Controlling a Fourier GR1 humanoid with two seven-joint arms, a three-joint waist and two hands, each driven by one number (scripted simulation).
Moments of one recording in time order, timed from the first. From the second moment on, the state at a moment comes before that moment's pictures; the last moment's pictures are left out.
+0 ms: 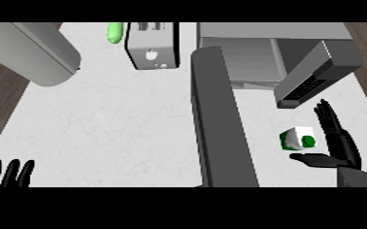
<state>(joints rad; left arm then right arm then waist) 0.69 0.02 -0.10 -2.30 0.11 -0.10 -0.28 -0.30 -0.36 -0.31 -0.45 0.12 0.21 -0.95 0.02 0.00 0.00</state>
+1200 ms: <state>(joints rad) 0.65 0.03 -0.07 -2.28 0.17 -0.11 -0.24 -0.30 -0.28 -0.23 -0.53 0.03 0.28 -0.99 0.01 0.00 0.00</state>
